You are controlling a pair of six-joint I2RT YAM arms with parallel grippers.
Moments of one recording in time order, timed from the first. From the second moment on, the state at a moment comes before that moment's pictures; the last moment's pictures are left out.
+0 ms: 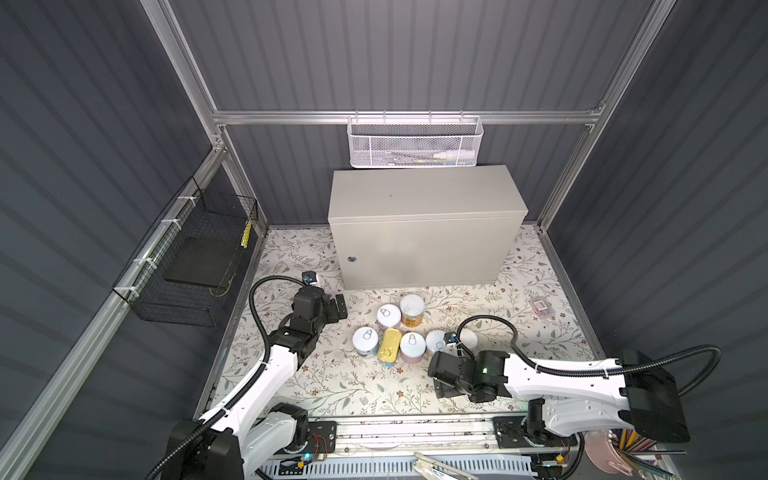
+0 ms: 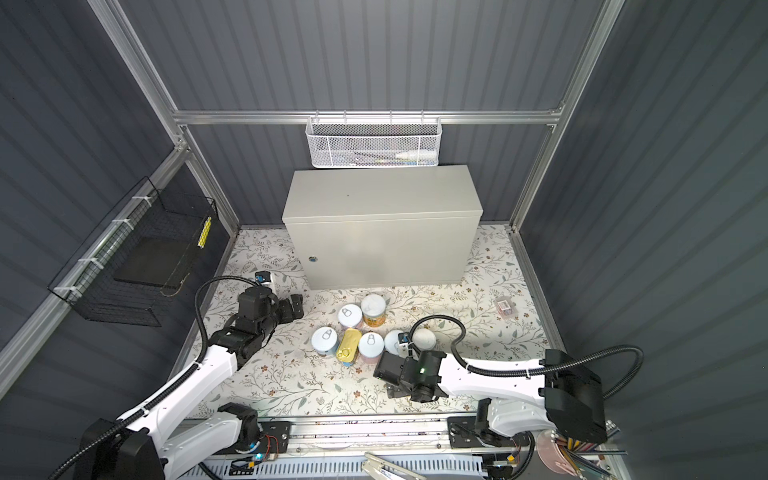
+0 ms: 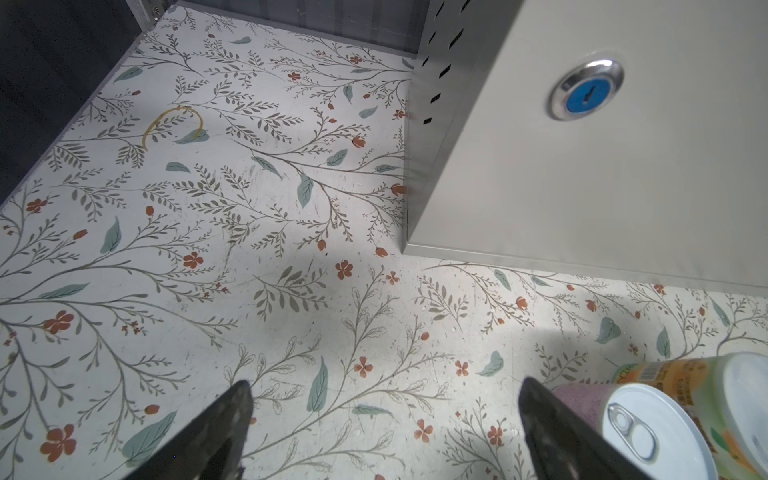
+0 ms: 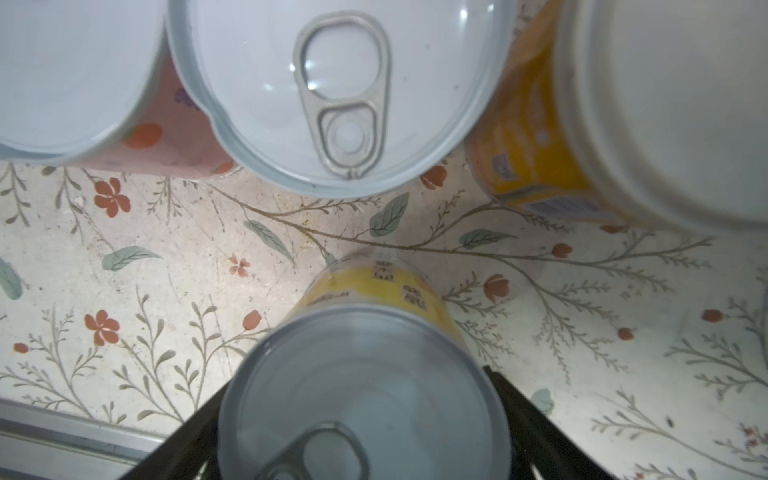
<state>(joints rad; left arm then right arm) -0.32 1.03 0.58 -0.16 -0.18 -0.33 1.23 1.28 0.70 -0.75 0.28 1.02</state>
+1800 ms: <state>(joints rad) -0.32 1.07 0.58 -0.11 -0.09 -0.33 0.98 1.16 0.88 -0.77 0.11 0.81</state>
